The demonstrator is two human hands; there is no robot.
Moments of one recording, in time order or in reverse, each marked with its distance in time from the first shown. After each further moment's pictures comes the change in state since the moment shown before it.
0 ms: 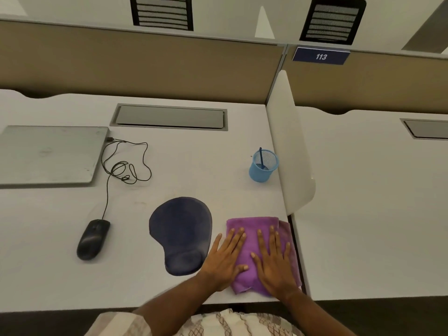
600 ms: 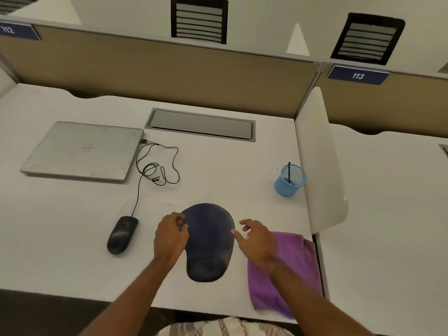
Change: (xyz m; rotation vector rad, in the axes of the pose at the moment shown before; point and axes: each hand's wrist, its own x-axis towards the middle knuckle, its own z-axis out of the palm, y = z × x) left_hand -0.079 -0.133 -0.091 -0.632 0.642 -0.886; right_hand 0.083 -0.137 -0.083 0.401 -0.003 0.065
